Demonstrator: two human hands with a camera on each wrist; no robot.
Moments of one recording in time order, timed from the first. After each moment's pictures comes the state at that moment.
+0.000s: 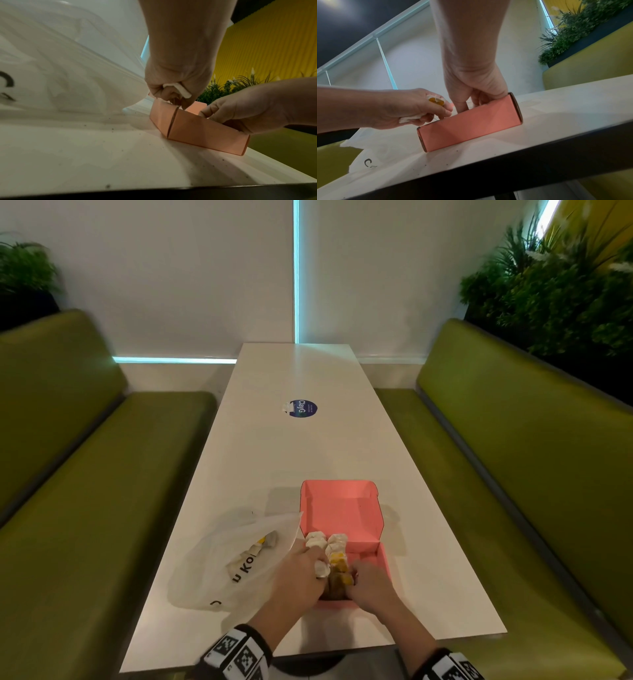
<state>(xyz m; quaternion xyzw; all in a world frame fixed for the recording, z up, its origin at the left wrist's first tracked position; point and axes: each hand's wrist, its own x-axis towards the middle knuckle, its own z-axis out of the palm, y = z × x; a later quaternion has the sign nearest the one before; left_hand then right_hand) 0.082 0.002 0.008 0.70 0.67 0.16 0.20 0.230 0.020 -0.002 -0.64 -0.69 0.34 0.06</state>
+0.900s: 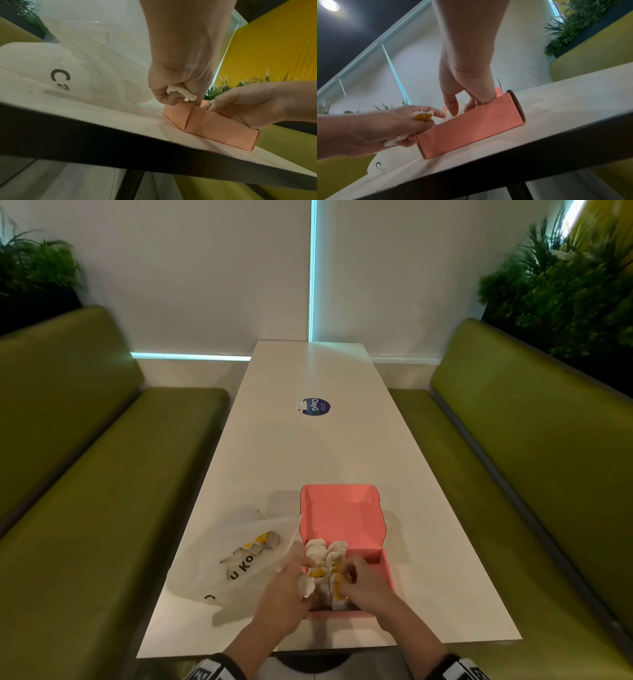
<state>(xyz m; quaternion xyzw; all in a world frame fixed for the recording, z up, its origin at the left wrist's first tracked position) 0.049 -0.040 -0.004 0.62 0.66 0.28 0.31 0.211 0.004 0.008 -0.61 -0.60 0.50 0.14</state>
